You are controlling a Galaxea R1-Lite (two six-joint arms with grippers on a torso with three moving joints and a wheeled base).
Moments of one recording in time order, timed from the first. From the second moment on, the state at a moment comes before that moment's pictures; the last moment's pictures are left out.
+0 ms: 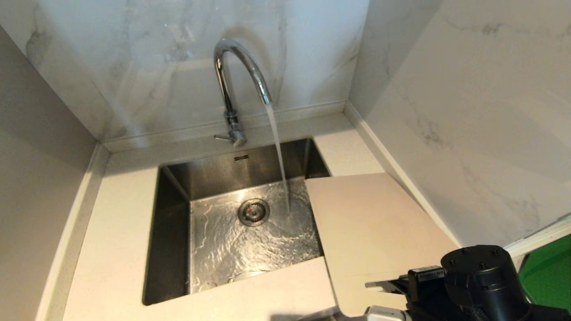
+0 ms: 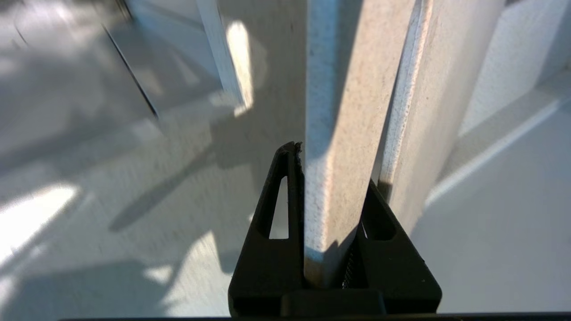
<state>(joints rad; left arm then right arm) 0.00 0.00 -0.02 0.04 0.02 -0.07 0.54 1.41 -0.34 -0.40 -0.26 -1.30</state>
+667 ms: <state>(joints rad) 0.00 0.00 -0.02 0.04 0.02 -0.07 0.54 1.26 -0.35 -0.32 -0.38 -1.50</state>
